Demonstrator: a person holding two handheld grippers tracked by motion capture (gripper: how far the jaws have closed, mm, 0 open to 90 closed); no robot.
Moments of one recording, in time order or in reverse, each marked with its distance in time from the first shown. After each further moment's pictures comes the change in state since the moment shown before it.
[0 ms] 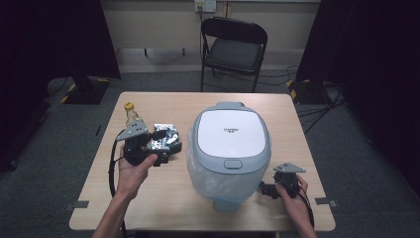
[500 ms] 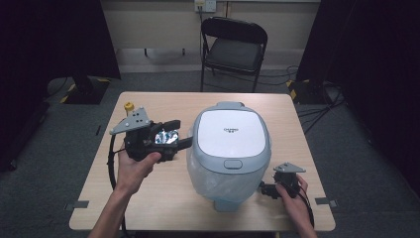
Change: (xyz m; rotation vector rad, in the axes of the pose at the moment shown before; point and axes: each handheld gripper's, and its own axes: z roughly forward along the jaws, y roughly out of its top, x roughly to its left) left arm -0.043 0.051 -0.007 -0.059 -0.192 0.117; right arm 0.000 0.000 0.000 0.000 0.003 0.000
